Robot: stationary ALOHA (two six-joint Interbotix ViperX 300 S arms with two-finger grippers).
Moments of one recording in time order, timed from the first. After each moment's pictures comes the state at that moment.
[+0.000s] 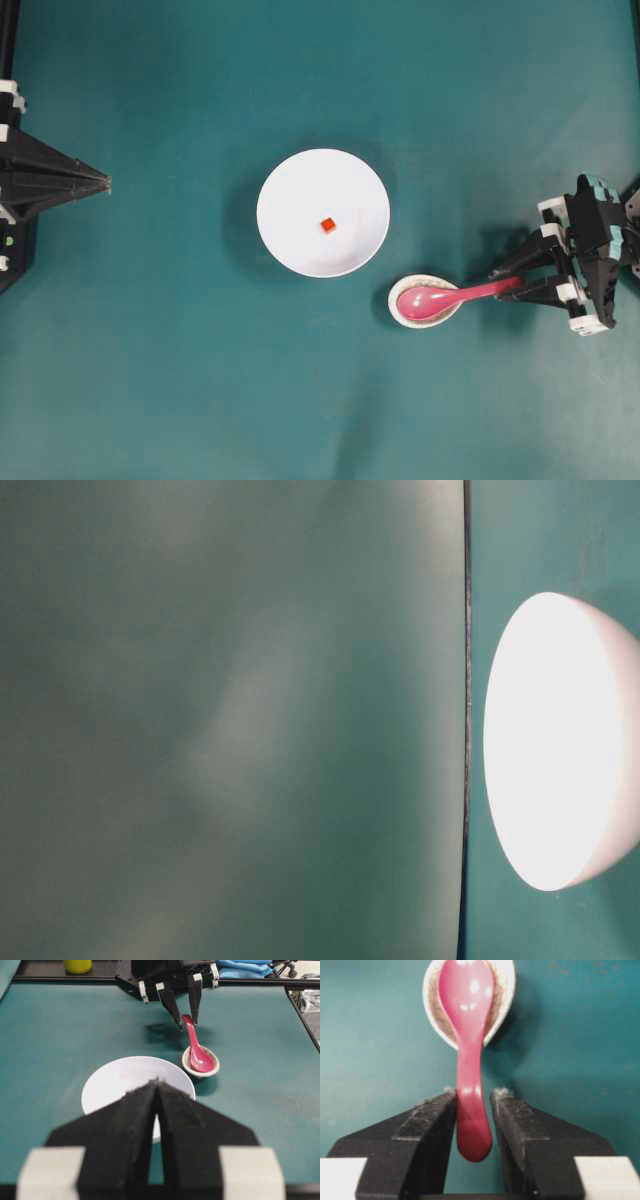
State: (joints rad) left arm 0.00 -1.07 1.14 0.01 0.00 -0.01; right arm 0.16 -0.12 1.45 -0.08 -0.88 0.32
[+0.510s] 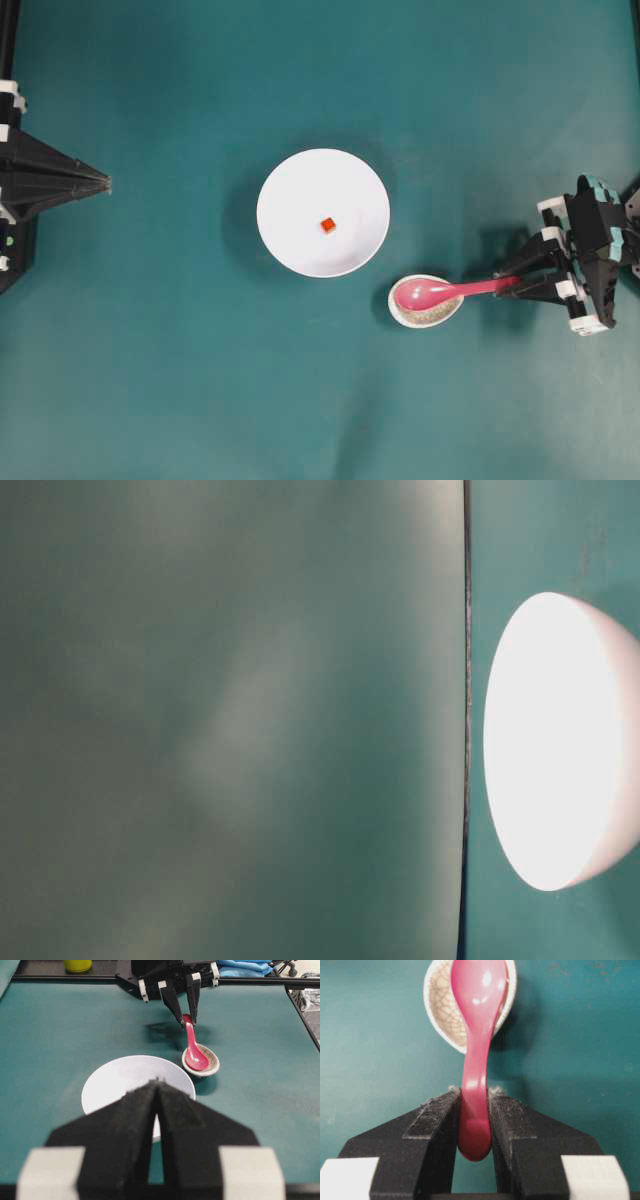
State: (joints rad) left arm 0.00 -1.07 1.15 0.01 0.00 -0.01; right arm 0.16 -0.12 1.45 -0.08 -0.88 0.31
